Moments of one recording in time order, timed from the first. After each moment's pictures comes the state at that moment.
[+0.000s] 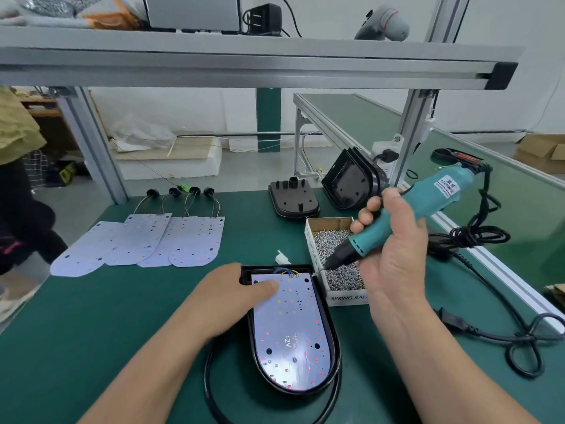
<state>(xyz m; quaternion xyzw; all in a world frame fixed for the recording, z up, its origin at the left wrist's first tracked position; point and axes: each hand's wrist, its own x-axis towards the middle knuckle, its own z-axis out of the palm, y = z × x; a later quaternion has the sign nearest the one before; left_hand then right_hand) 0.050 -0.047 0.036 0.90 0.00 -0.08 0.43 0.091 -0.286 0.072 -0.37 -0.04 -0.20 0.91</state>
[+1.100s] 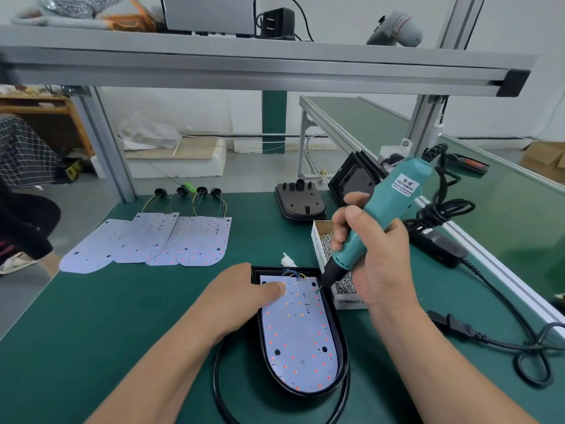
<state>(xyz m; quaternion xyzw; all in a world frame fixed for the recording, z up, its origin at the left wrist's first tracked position) 0.054 -0.049 0.033 0.88 0.00 -0.10 0.47 0.089 -0.267 0.065 -0.50 -0.16 -0.13 0.84</state>
